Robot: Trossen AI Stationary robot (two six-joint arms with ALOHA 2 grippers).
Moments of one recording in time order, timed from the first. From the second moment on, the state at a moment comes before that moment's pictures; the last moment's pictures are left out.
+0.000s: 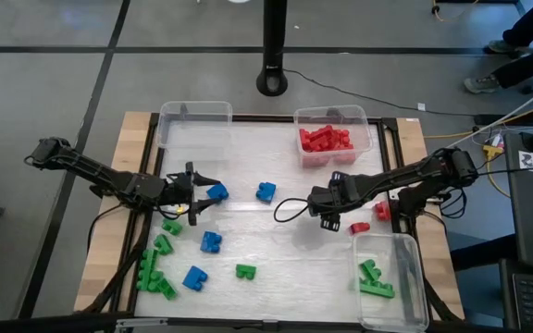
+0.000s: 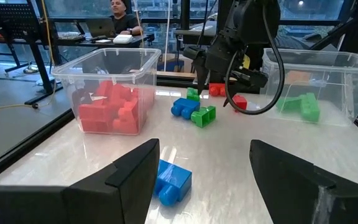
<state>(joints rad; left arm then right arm) -0.31 0.70 0.27 0.30 -0.52 -0.08 0.18 1.55 1.06 -1.01 0.24 0.41</state>
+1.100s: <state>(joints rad) -0.31 0.70 0.27 0.29 -0.52 -0.08 0.13 1.62 0.98 -0.98 0.21 0.48</state>
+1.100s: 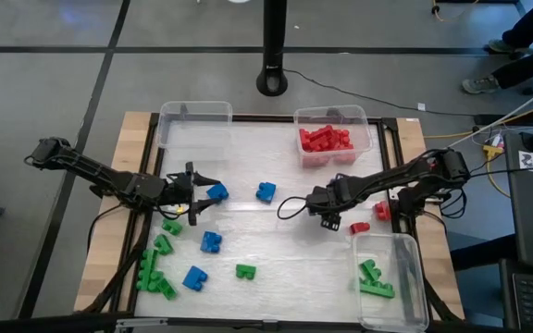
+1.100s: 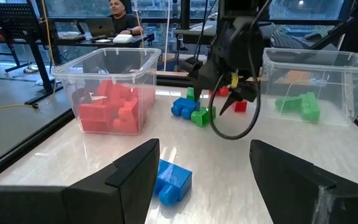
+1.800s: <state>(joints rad) -0.31 0.70 0.27 0.29 -0.52 -0.07 0.12 1.61 0.84 -0.72 0.15 0.47</state>
